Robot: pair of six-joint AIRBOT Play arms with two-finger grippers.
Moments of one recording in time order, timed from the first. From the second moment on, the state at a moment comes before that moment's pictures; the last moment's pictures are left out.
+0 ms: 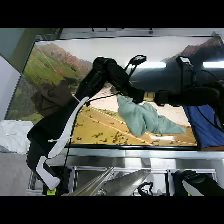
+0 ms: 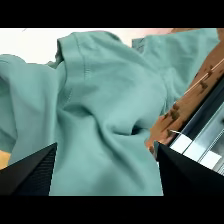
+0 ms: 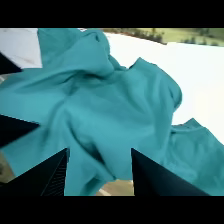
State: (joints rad) left arm -0.66 -1.82 2.00 -1.98 1.39 1.65; right arm 0.28 -1.05 1.16 1.75 -1.20 -1.36
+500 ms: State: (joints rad) left arm -0.25 -1.57 1.53 -1.80 1.34 1.63; right arm 0.20 -1.14 1.16 1.79 -1.26 -1.39
